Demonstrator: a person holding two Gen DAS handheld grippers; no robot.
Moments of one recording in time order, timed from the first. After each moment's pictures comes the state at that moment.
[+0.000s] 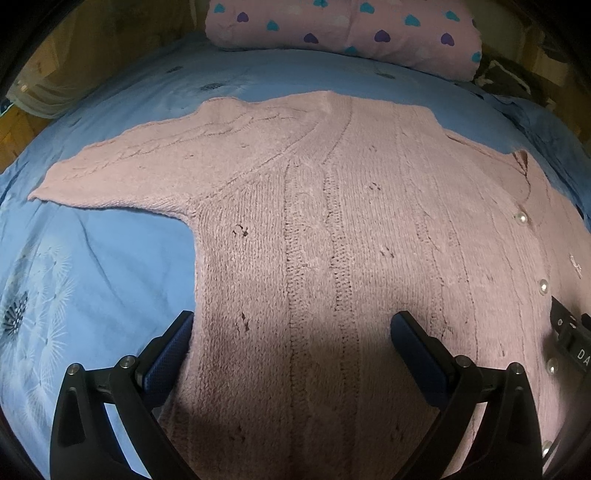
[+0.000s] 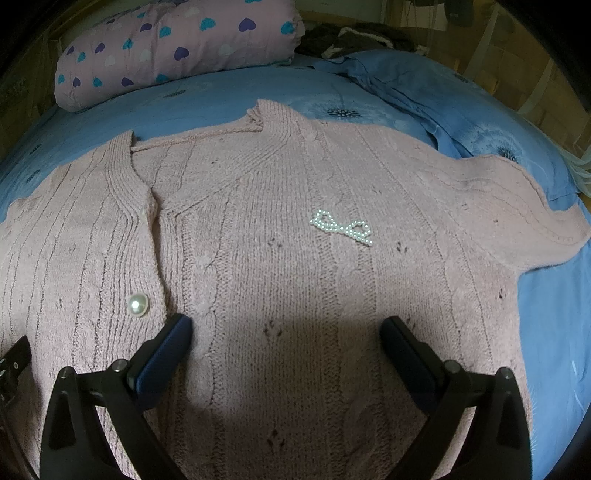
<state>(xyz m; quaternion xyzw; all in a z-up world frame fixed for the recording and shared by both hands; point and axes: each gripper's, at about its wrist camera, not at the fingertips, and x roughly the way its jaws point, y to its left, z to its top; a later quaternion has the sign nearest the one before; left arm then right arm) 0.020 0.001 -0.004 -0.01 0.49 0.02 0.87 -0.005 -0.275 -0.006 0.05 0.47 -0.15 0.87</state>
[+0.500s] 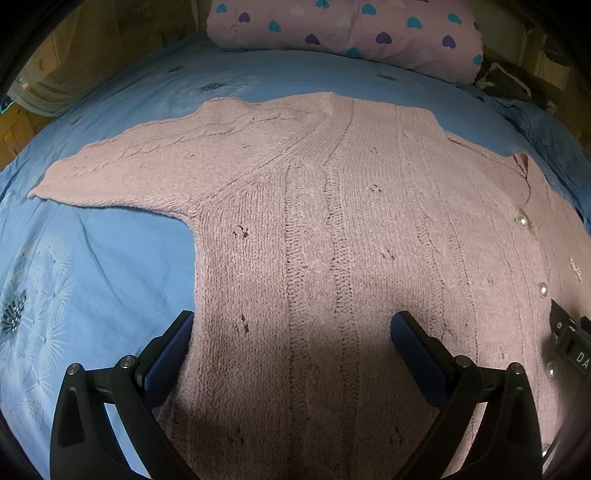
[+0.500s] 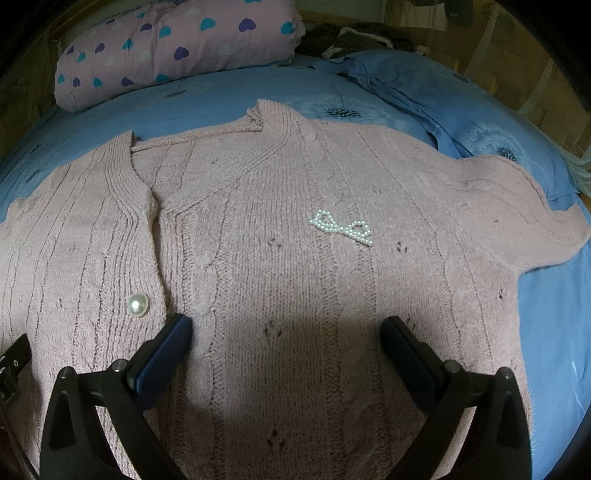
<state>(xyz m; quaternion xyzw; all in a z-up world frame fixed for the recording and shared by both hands) 0.020 0.002 -0.004 -0.02 0.49 0.02 0.87 -0.004 -0.275 -0.006 0.05 0.47 -0.15 0.87</state>
